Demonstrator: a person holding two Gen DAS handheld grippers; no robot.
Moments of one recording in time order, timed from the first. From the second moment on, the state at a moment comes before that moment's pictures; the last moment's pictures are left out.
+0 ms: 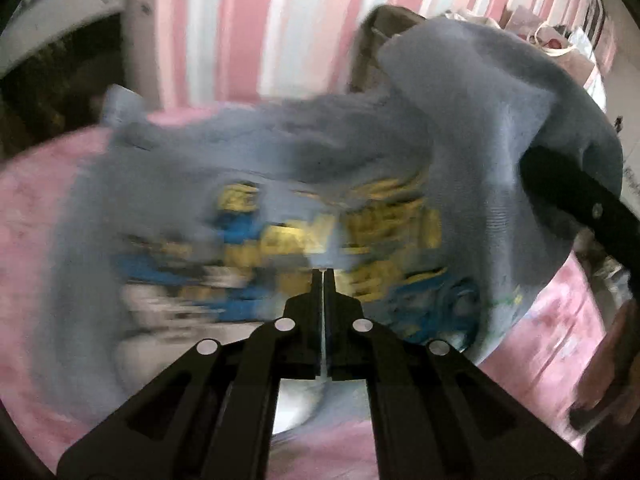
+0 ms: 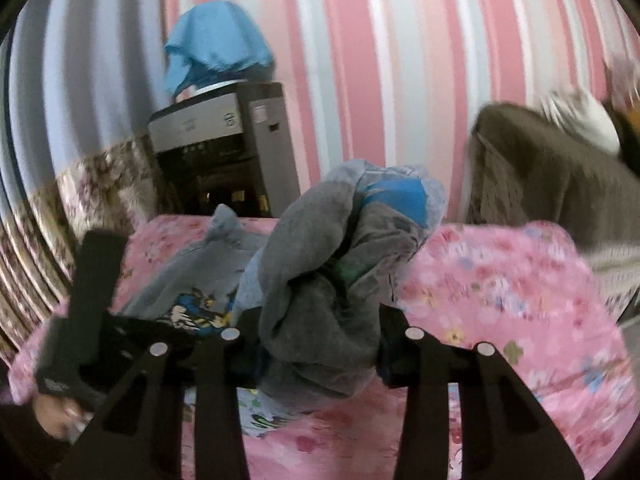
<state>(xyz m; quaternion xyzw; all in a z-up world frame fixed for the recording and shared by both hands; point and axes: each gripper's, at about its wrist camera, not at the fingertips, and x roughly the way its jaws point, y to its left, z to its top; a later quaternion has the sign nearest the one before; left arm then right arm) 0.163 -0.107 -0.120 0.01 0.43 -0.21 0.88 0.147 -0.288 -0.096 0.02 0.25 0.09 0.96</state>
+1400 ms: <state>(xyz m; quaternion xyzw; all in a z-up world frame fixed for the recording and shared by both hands) 0.164 0.113 -0.099 0.05 0.41 -0.08 0.91 0.133 -0.067 -0.108 -0.21 0.31 0.16 0.91</state>
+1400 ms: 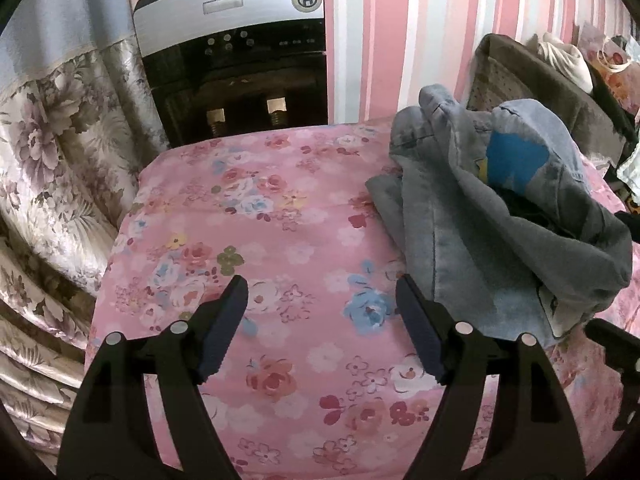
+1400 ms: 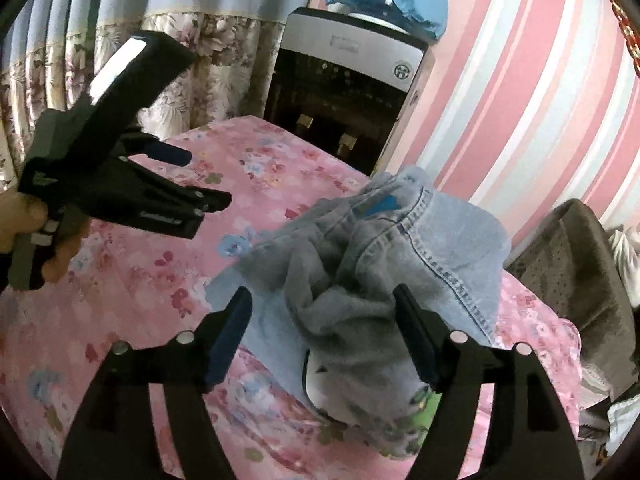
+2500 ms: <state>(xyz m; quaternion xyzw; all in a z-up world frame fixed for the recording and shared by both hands) 0.138 -0.037 -0.031 0.13 0.35 -0.20 0.91 0.160 -0.276 -0.132 0.02 0.35 0.06 0.94</state>
